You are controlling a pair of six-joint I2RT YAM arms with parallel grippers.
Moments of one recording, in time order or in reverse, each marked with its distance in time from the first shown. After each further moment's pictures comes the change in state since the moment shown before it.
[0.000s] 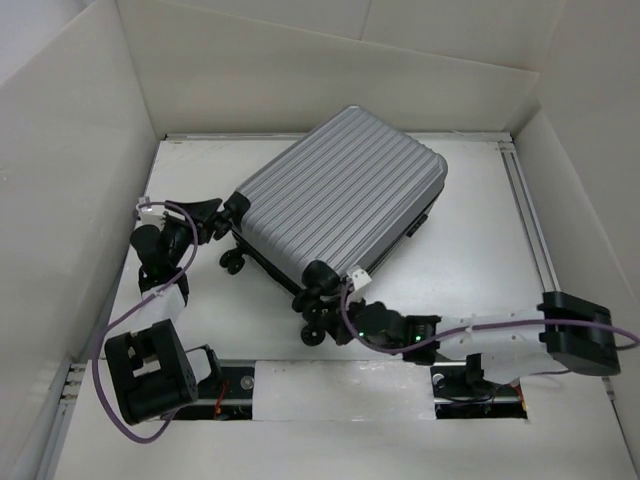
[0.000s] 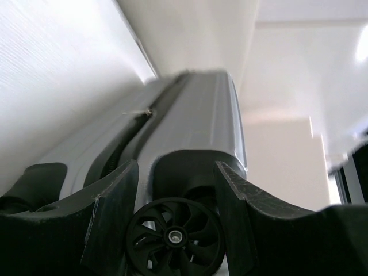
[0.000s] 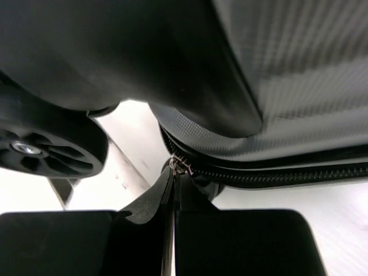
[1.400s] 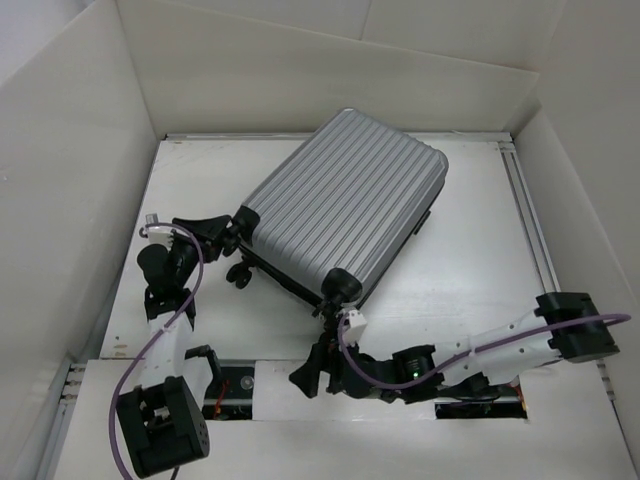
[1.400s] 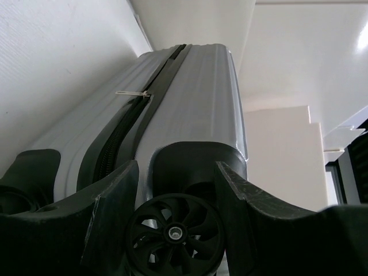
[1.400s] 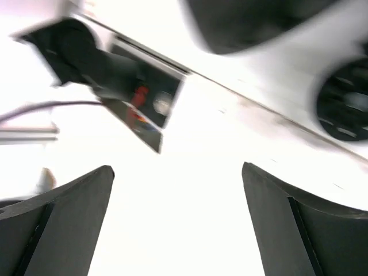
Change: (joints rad) left arm -0.037 -0.299 -0.128 -0.198 -0.080 -0.017; right arm 0.396 0.104 0.205 -0.259 0.325 0.576
